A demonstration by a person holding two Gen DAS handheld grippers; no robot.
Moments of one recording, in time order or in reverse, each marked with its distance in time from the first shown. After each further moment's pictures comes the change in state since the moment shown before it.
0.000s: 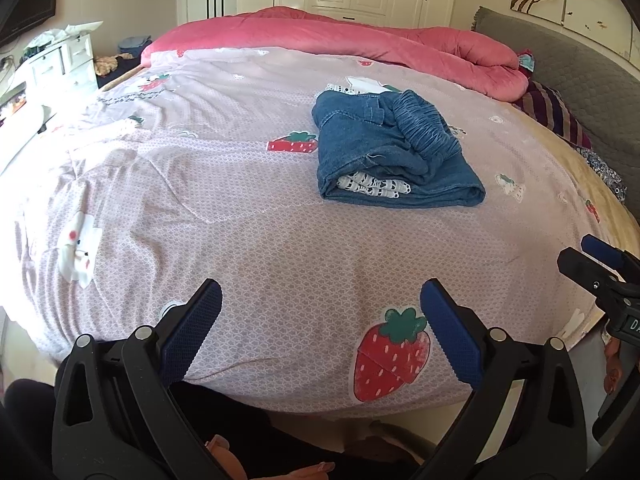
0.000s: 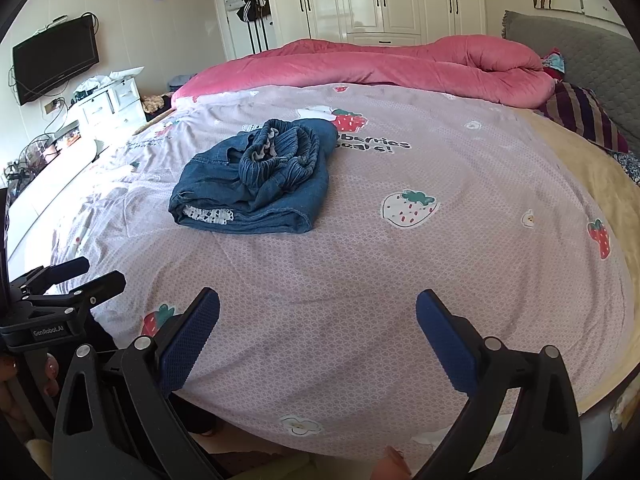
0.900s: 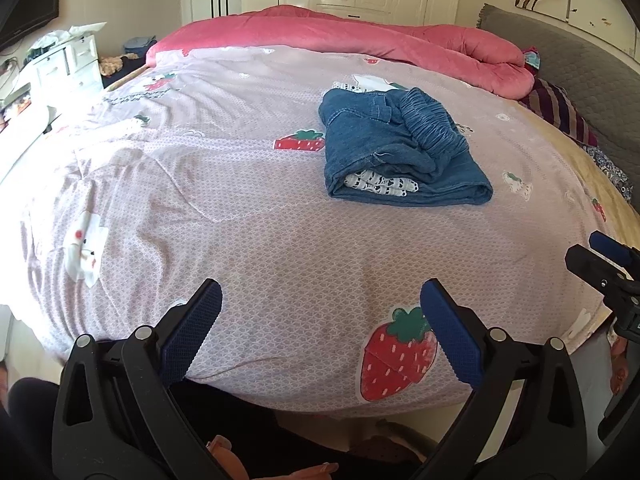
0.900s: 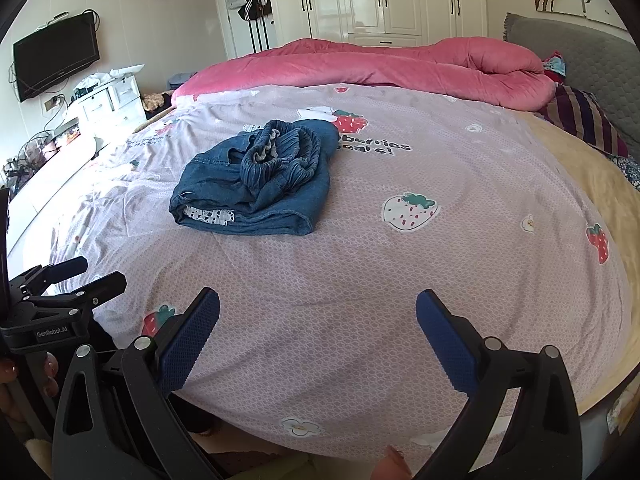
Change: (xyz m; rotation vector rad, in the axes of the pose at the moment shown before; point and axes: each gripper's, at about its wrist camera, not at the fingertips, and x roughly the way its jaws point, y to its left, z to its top) left arm 0.000 -0.001 0.000 0.002 0.009 0.031; right arm 0.000 0.002 0.002 -0.004 0.002 -0.005
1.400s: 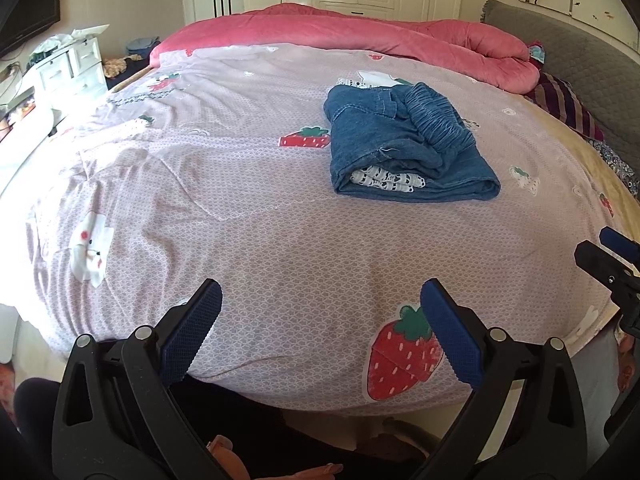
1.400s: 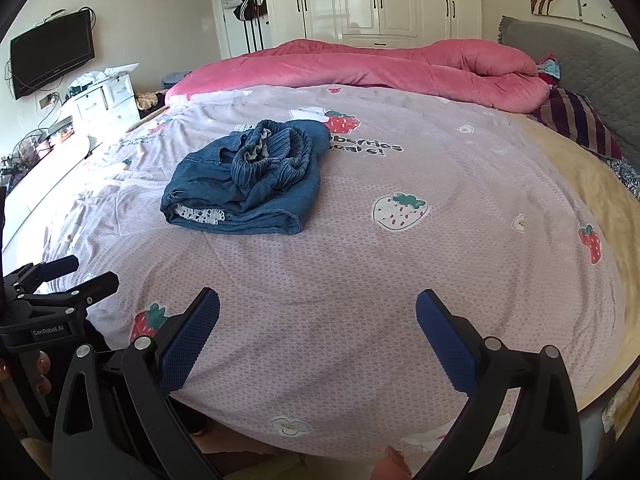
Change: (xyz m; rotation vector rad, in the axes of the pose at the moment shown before) left arm 0.001 -0.001 -0.001 0.010 0.010 0.028; right arm 0.001 -0.004 -0.001 -0.009 -0.003 -0.030
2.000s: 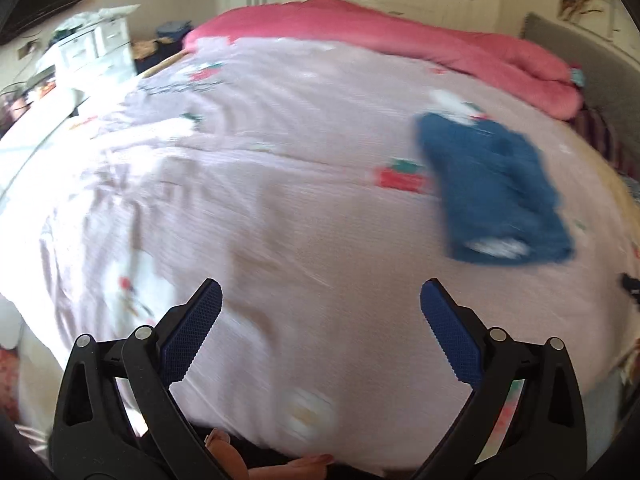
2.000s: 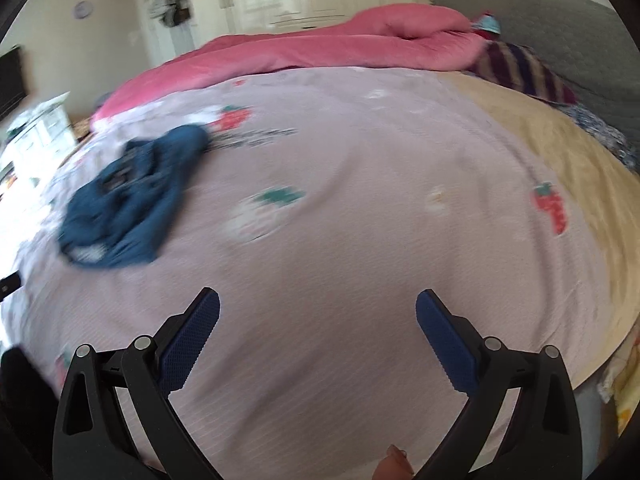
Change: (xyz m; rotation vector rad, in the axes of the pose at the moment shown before) left arm 0.043 0.098 0.059 -0.096 0.039 0.094; right arm 0.048 -0.142 0.023 0.239 0.042 -0.244
